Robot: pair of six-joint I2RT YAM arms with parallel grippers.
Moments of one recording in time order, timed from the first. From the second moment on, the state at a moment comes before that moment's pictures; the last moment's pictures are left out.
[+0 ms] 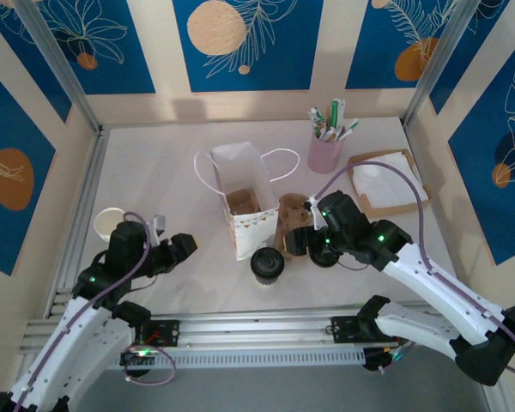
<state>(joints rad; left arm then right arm) -0.39 0.56 0.57 -0.68 0.42 -0.94 0.72 0.93 0.91 -0.83 -0.16 0.50</state>
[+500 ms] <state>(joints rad) -0.39 0.70 0.55 -0.50 0.42 -0.94 0.66 1.13 0.89 -0.54 -0.34 0.41</state>
